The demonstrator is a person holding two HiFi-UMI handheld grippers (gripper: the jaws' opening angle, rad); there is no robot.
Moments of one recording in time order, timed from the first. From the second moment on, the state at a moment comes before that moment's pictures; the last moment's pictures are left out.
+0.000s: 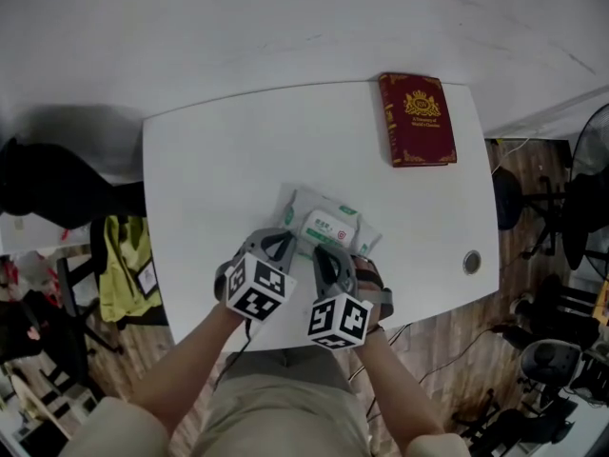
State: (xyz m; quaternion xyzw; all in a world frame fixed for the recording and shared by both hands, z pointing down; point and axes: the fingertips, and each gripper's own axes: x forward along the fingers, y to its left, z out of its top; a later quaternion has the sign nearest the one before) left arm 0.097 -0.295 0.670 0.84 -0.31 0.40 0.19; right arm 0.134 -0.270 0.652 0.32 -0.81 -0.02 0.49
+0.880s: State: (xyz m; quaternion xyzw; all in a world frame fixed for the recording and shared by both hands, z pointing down) left arm 0.094 -0.293 0.671 0.86 -0.30 0.36 0.21; right arm 0.182 -0.347 0.593 0.47 -0.81 0.03 0.36
